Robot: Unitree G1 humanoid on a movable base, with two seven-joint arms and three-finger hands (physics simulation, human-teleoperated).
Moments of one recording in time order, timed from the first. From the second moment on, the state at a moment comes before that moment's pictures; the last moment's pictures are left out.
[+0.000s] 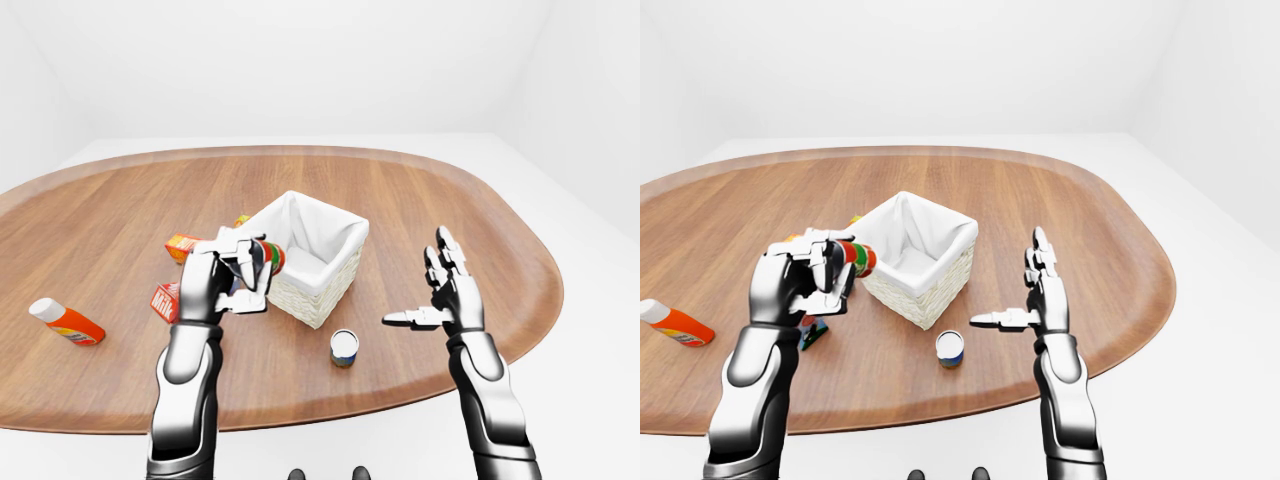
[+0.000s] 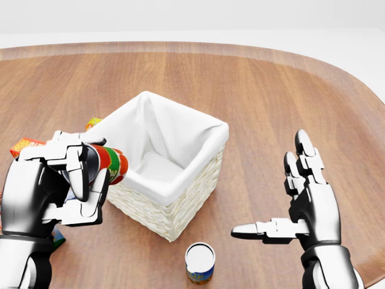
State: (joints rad) left arm -0.05 0.05 0.09 -0.41 -0.03 0.09 -0.16; right arm 0.00 -0.04 -0.10 -0.18 0.10 0.09 0.07
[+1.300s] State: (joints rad) left arm -0.93 0.10 0.05 0.81 0.05 -0.09 -0.04; right arm 0.00 -0.04 -0.11 -0.18 0.11 0.09 0.07
